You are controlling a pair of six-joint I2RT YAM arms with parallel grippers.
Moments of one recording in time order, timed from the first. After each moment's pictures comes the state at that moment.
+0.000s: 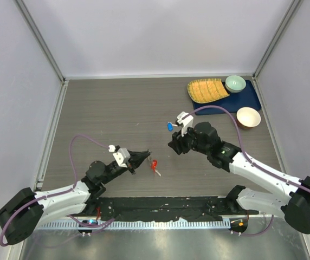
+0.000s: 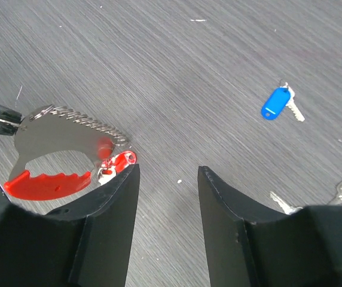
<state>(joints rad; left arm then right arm) -0.85 0.87 0.05 1.01 0.17 -0.03 0.75 1.03 0.69 -0.08 -0.11 0.05</state>
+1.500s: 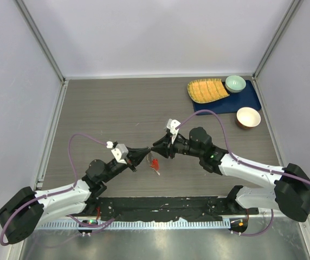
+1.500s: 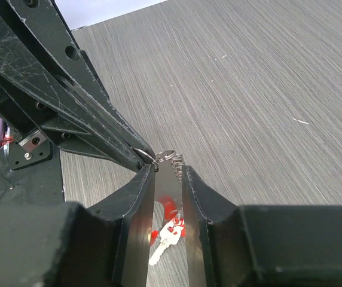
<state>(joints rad) -0.85 0.89 0.08 1.04 0.14 -0.10 0.84 1.18 0.60 0.44 -0.38 0.04</state>
